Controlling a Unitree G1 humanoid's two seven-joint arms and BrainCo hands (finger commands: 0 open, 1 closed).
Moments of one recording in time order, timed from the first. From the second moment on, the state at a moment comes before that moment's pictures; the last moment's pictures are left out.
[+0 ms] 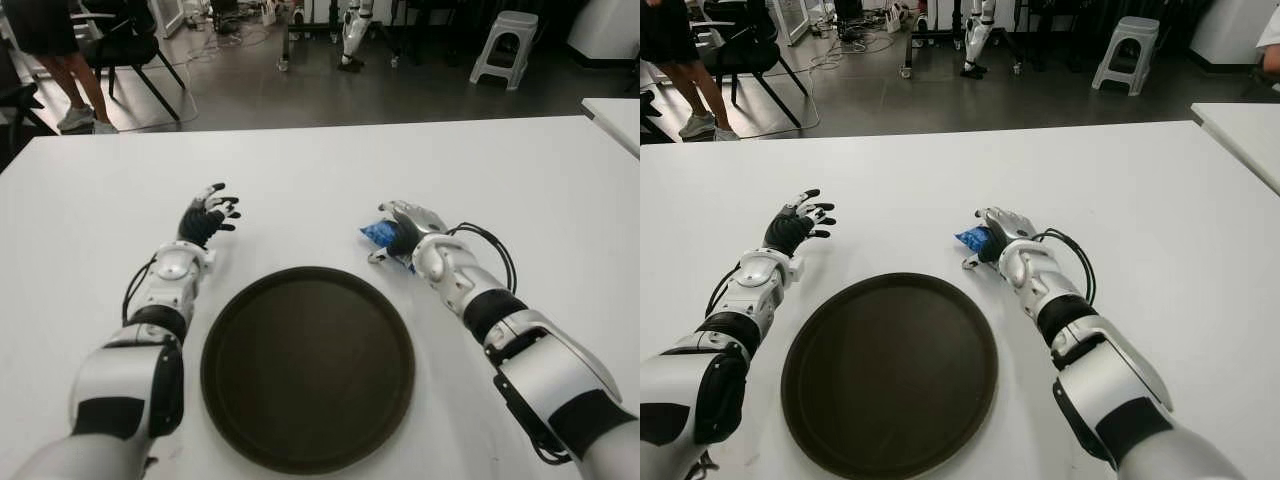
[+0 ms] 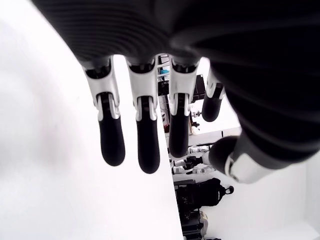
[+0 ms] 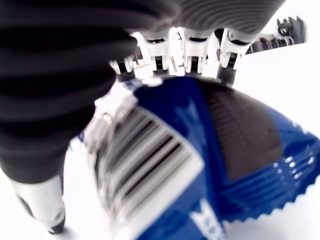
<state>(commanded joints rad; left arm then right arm) -0.77 0.18 0.16 1.32 0.06 -0.35 -0.07 -0.77 -0.11 0.52 1.14 -0.64 0.05 -0.06</state>
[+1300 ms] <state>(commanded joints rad) -0.77 0.19 0.15 1.32 0.07 -0.35 -0.05 -0.73 -0.19 0.57 0.94 -0.67 0.09 -0.03</state>
